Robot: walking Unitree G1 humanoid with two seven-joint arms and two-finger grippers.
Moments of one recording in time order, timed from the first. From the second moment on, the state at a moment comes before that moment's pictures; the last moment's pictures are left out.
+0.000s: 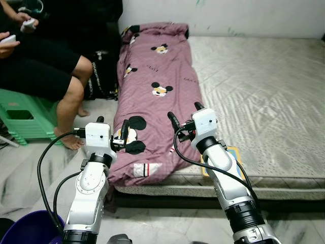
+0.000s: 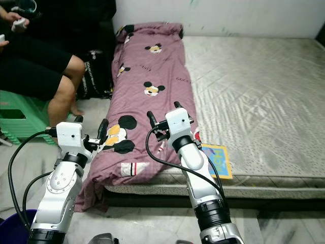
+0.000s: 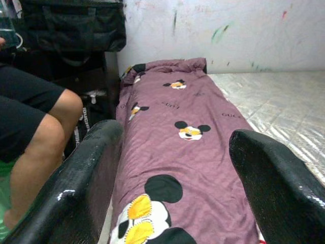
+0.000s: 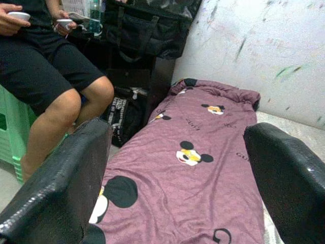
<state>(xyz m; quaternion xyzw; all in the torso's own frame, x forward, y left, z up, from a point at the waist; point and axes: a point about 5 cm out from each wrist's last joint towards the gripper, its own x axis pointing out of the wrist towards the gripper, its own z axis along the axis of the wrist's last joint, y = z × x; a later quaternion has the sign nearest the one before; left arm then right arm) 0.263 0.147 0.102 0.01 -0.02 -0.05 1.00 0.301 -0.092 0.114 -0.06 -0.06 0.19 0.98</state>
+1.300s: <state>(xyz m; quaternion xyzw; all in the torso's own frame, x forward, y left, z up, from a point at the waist) 0.267 0.147 0.102 0.02 -0.02 -0.04 1.00 0.303 -0.093 0.113 -0.07 -0.06 0.19 0.98</state>
